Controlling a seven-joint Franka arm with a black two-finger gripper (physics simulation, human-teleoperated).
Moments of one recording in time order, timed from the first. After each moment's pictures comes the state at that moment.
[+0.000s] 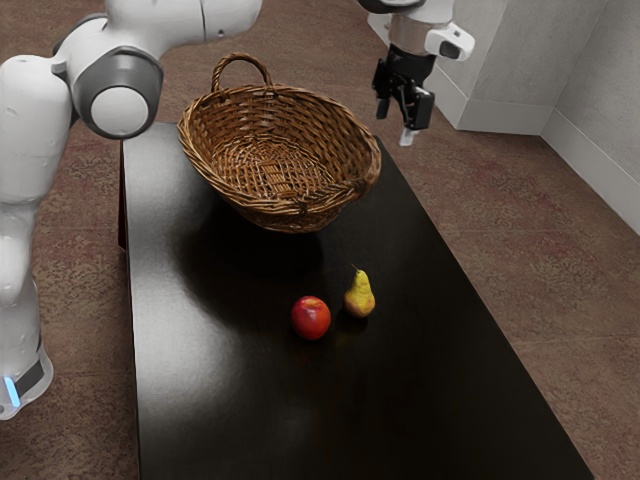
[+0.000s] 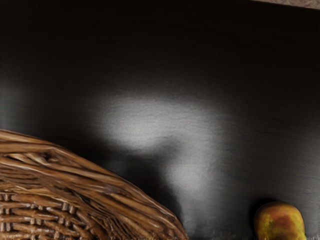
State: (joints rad) arm 0.02 0.28 0.07 -1.04 -0.03 1.39 -0.06
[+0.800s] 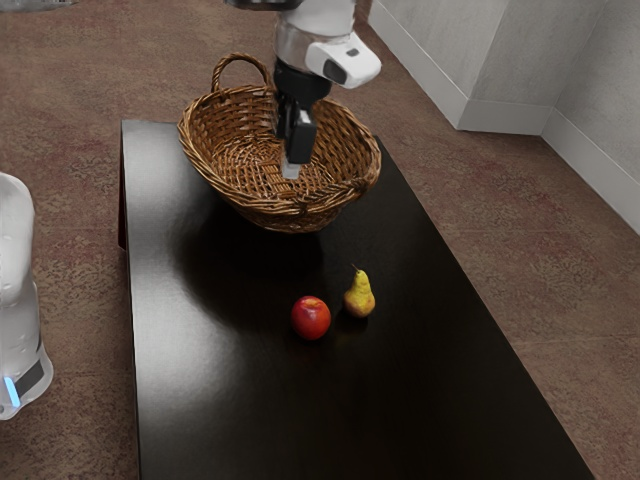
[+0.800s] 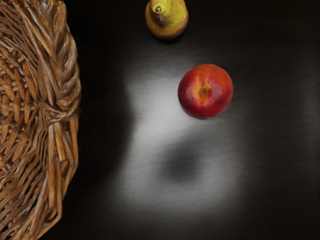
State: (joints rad) arm 0.02 -0.39 -0.27 -1.74 0.00 1.38 -0.11
